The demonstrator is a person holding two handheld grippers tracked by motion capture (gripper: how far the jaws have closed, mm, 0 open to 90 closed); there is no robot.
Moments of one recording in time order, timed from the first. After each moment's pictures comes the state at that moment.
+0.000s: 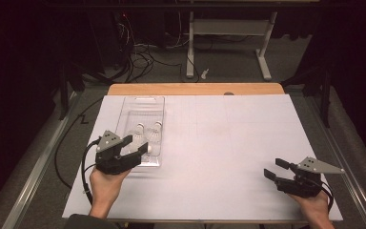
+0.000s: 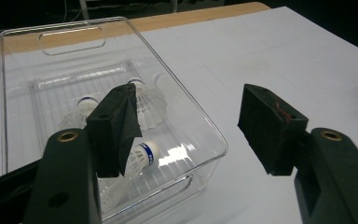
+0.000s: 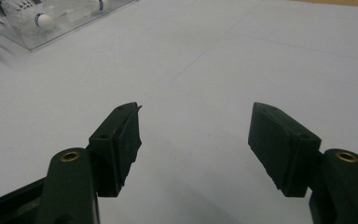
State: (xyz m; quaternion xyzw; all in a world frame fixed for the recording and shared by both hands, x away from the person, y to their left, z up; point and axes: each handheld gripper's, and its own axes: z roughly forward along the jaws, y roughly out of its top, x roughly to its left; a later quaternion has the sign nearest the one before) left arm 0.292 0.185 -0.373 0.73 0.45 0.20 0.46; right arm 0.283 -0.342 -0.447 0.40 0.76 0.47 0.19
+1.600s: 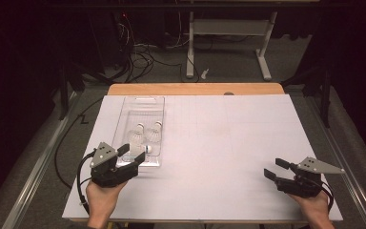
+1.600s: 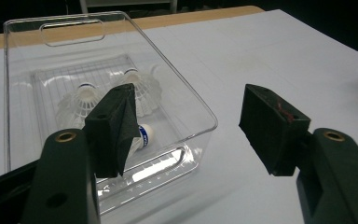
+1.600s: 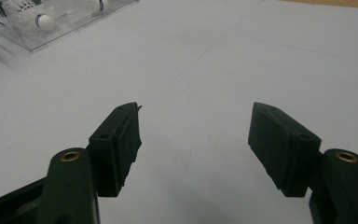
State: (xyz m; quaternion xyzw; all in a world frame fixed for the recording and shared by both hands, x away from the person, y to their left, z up) left arm 0.266 0.191 -0.385 0.73 0.45 0.21 0.47; right arm 0.283 -0.342 -0.446 0.40 0.76 0.47 0.20
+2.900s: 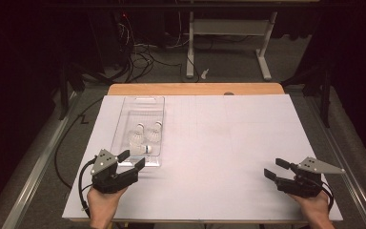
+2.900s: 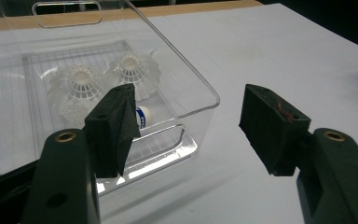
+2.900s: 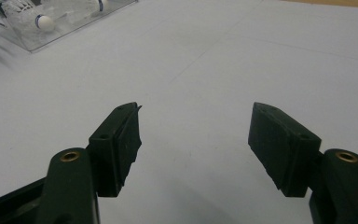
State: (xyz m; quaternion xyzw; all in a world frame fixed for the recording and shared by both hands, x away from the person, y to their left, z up) left arm 0.260 0.193 -0.406 0.72 0.45 0.20 0.48; right arm 0.283 -0.343 -0.446 0.40 0.76 0.47 0.19
